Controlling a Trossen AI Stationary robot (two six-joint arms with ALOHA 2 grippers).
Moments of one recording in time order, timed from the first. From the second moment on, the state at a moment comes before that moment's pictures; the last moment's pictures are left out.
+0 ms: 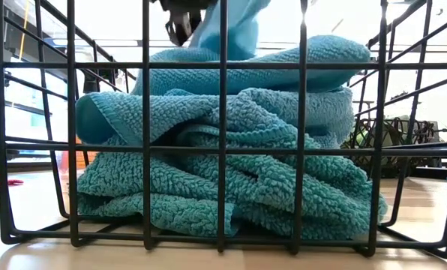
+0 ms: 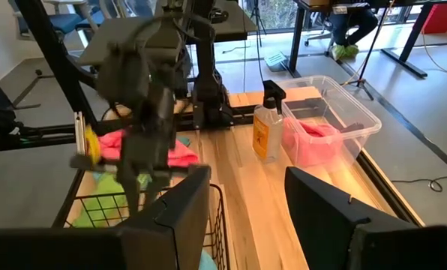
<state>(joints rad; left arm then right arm) -0.31 1.56 1.05 -0.01 -0.09 -0.33 0.20 1.11 1.43 -0.66 0.29 0.13</state>
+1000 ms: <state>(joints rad) -0.22 1.67 1.44 -0.73 0.11 -0.08 0.20 1.11 1.43 -0.67 0.31 0.22</state>
